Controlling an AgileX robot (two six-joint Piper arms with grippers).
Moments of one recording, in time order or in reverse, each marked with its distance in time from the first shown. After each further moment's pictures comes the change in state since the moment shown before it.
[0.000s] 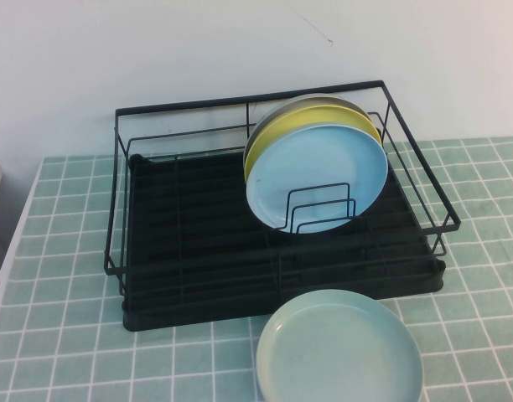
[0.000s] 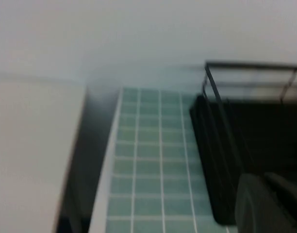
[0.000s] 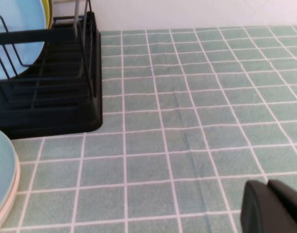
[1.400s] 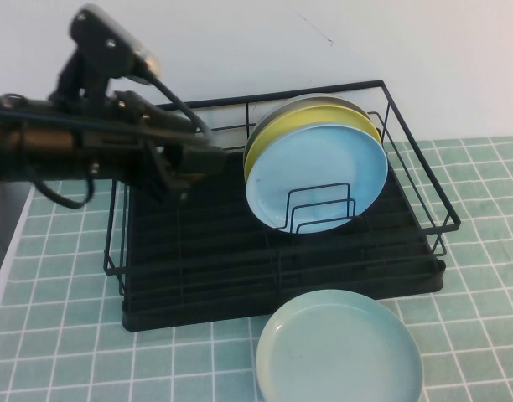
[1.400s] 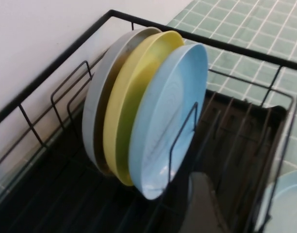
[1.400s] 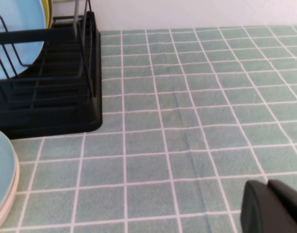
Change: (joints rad) right arm 0.000 0.000 0.000 0.000 0.000 0.000; left arm -0.236 0.952 -0.316 -1.090 -0.066 1.501
